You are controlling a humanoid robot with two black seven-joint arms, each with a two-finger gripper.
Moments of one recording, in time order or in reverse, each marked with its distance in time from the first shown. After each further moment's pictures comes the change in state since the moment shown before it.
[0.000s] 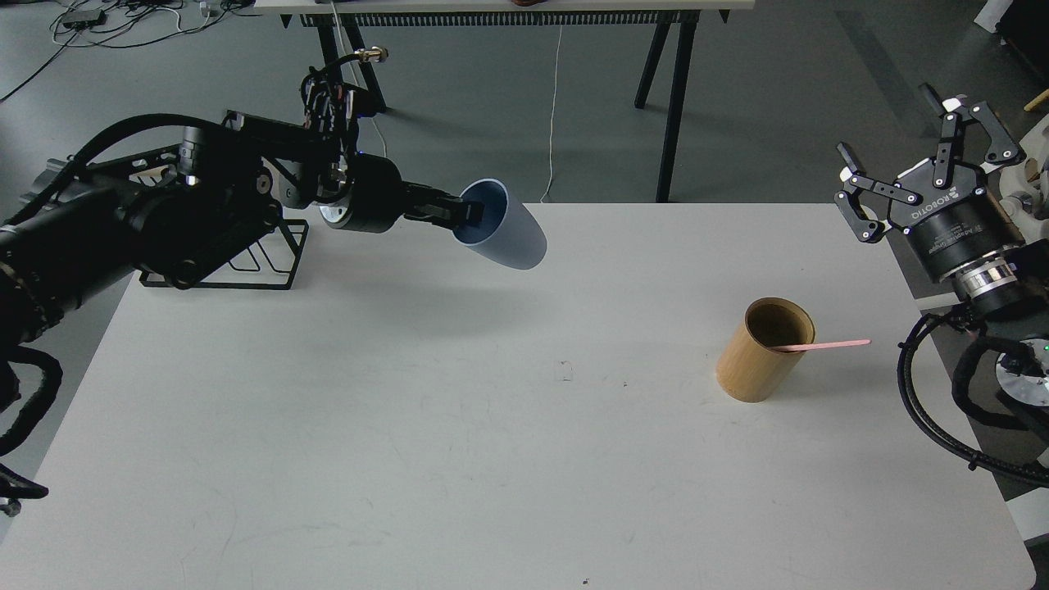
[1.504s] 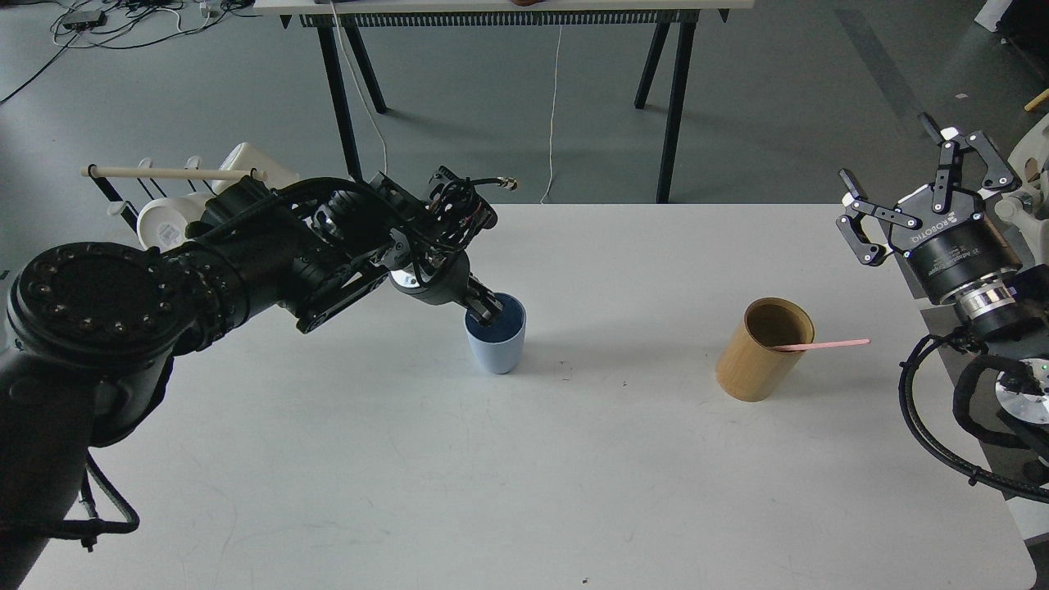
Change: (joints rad) left arm -0.001 -0.260 0.298 0.225 -0.007 0.000 0.000; right arm -0.028 0.001 -0.001 -0.017 -0.008 0.000 0.000
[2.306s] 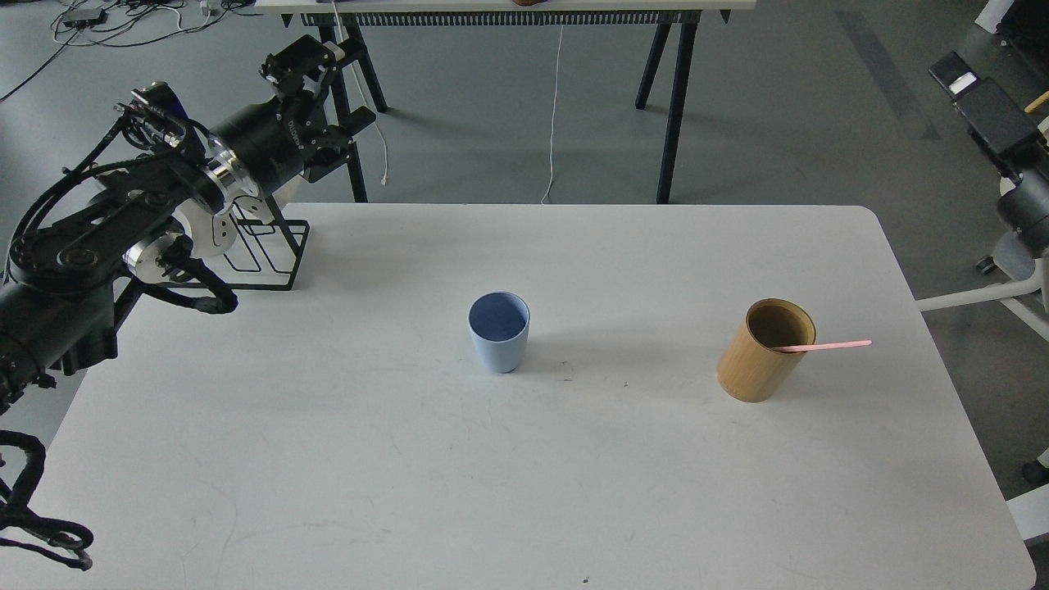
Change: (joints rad) left arm 0.367 0.470 -0.864 -0.250 -1.026 0.000 0.000; right arm -0.016 -0.350 -0.044 0.340 -1.264 -0.923 0.000
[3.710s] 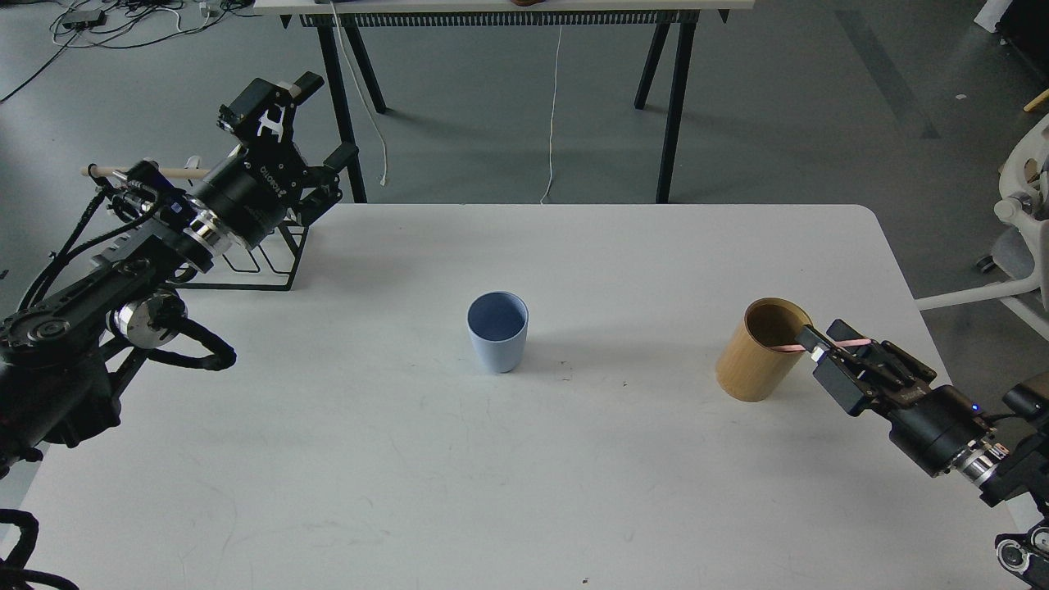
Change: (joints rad) left arm 0.172 0.011 -0.106 -0.122 -0.008 0.000 0.000; right arm -0.343 0.210 -0.013 -0.092 -0.382 -0.054 0.000
